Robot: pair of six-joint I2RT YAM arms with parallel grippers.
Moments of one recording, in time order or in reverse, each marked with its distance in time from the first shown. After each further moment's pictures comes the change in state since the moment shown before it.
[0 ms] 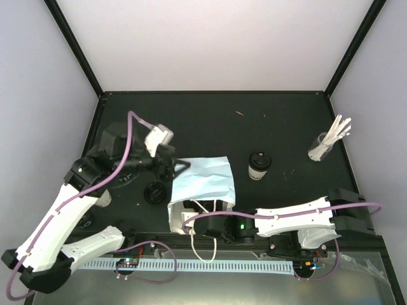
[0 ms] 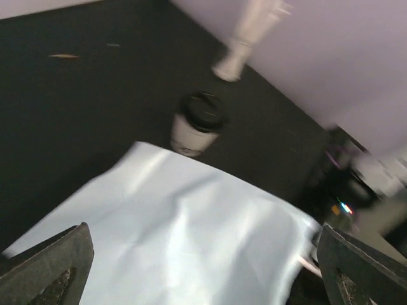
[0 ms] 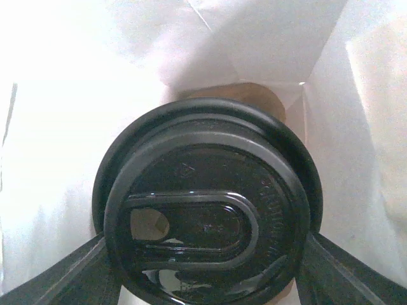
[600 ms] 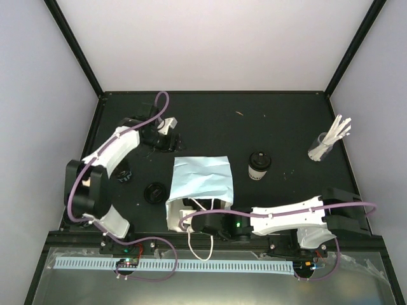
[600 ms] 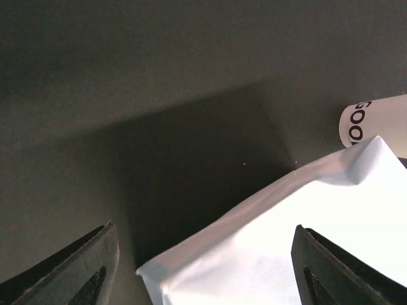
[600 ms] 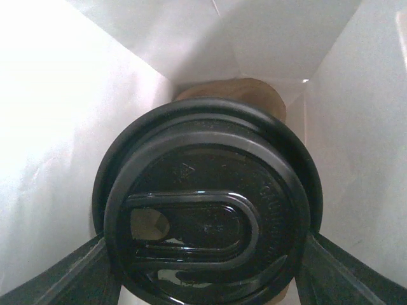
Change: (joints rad) left arm 0.428 0.635 -0.032 0.098 0.037 -0.037; right arm -0.025 0.049 0.002 0.055 0.026 -0.047
